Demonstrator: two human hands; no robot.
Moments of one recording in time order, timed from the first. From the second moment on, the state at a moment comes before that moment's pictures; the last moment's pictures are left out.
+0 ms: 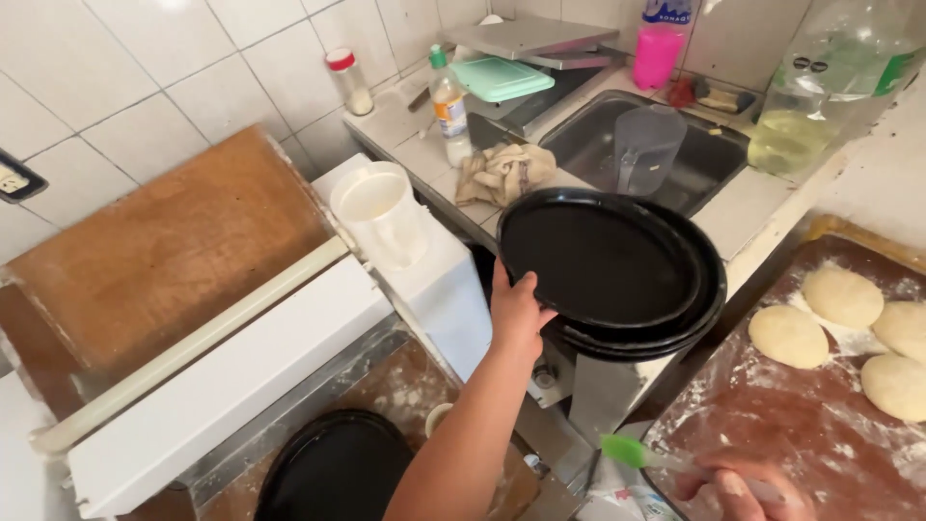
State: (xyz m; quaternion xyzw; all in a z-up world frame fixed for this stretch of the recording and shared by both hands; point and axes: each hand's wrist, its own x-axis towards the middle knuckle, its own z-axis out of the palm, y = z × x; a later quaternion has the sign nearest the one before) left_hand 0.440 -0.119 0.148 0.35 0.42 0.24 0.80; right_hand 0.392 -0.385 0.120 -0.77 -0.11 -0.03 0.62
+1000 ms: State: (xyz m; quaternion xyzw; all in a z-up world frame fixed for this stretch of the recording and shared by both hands) left_hand -0.083 -0.066 -0.214 0.49 0.85 0.04 0.20; right_hand 0.389 -0.156 -0.083 -0.83 -0.43 0.25 0.27
